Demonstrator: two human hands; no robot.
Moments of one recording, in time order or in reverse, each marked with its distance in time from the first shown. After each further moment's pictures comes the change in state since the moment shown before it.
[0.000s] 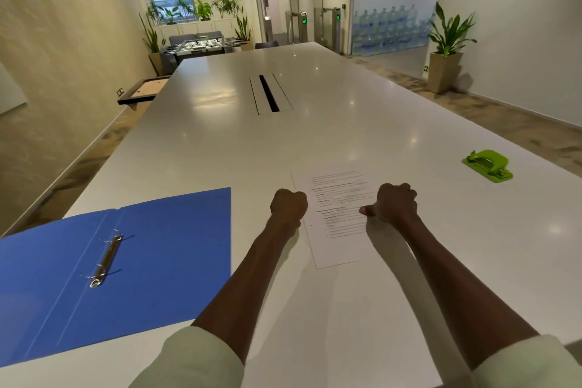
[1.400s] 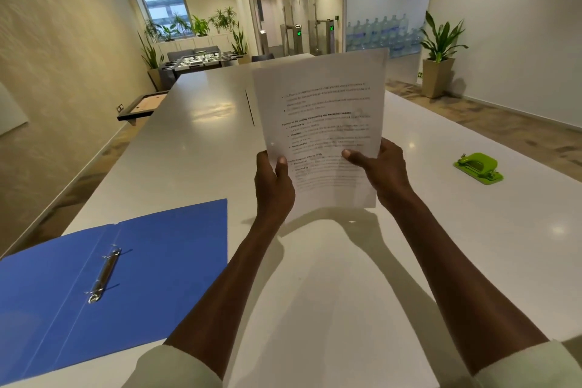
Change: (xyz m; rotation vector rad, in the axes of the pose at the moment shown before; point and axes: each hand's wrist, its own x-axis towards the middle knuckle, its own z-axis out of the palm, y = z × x) left_hand -0.030 0.038 -0.019 -0.045 0.254 0.692; right_hand -0.020 -0.024 -0.064 1.284 0.131 -0.427
